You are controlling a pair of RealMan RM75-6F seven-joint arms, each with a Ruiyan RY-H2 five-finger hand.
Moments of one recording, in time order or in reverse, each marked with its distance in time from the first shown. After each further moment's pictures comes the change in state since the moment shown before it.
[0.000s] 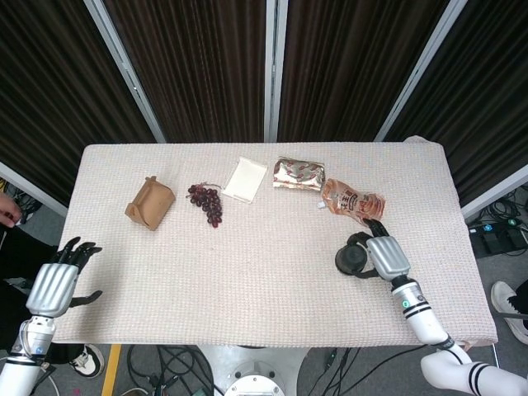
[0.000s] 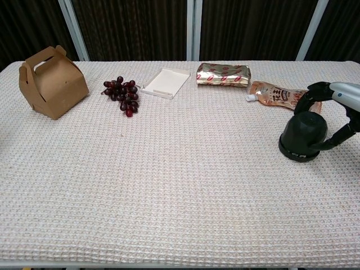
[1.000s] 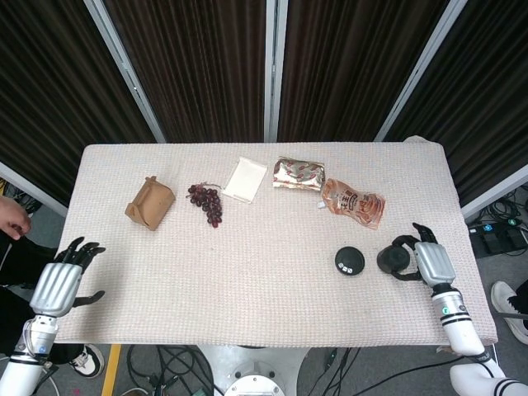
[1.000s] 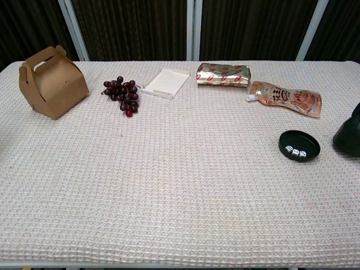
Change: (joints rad) left arm -0.006 -0.001 -0.001 -0.014 -0.002 -0.008 0.021; right arm -0.107 0.029 -0.019 0.178 0.037 0.017 0.197
